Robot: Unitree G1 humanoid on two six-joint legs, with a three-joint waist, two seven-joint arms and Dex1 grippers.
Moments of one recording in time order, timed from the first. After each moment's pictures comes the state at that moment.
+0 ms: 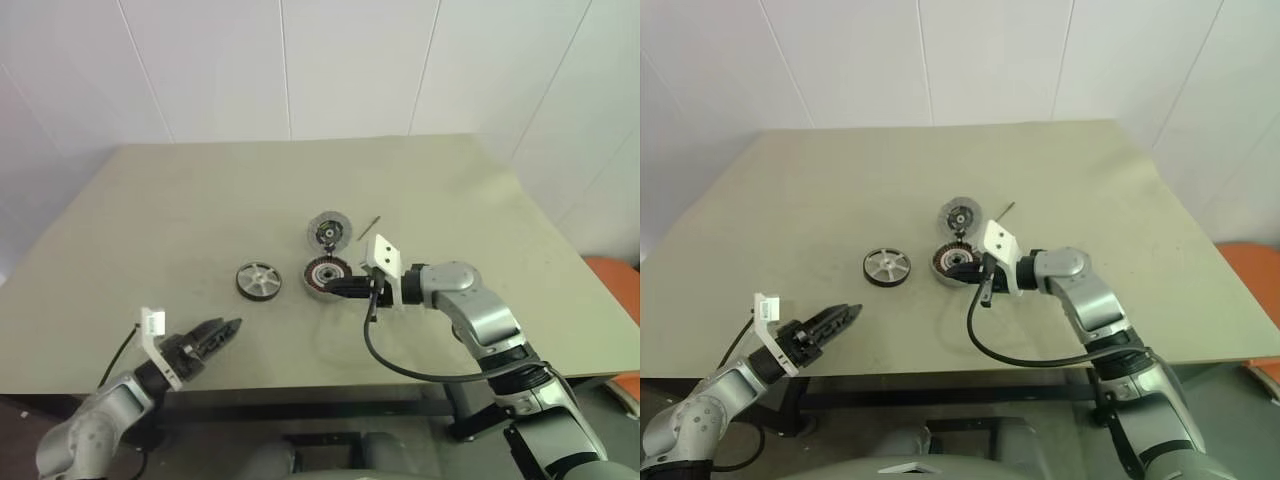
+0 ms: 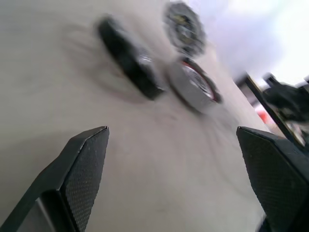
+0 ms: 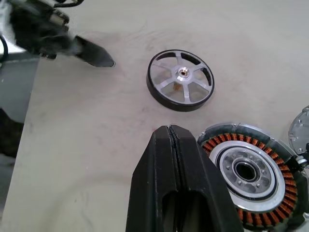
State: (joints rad) left arm 0.17 0.41 0.37 -0.10 -0.92 0.73 -0.67; right arm -0.46 -0.46 0.25 0.01 0.22 0.40 1.07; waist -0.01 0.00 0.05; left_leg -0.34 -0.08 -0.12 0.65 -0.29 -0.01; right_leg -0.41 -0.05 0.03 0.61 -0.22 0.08
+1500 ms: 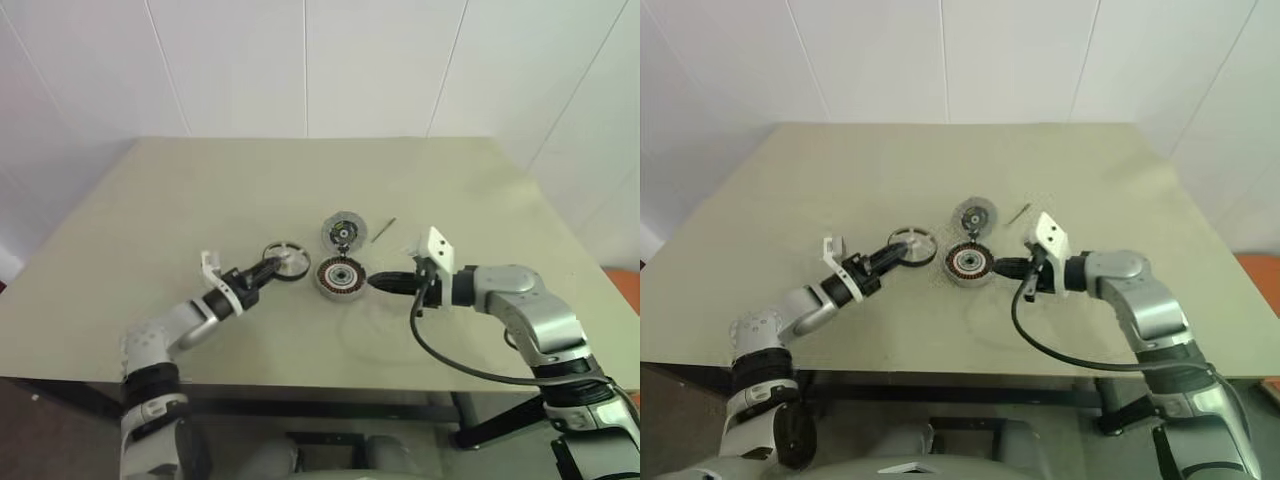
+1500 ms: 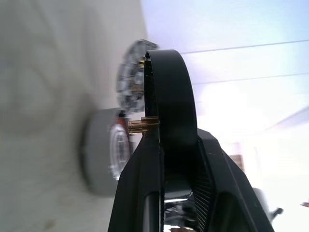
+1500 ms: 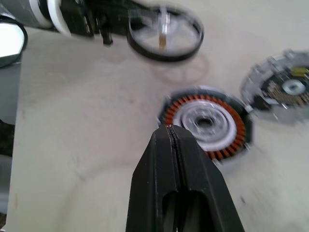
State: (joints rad) left arm -0.46 0.13 0.59 0.39 -1.31 1.26 -0.16; right arm -0.36 -0.65 0.09 -0.09 0.37 0.53 1.05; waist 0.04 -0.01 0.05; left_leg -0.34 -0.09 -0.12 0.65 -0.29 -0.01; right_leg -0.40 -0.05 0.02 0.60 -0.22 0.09
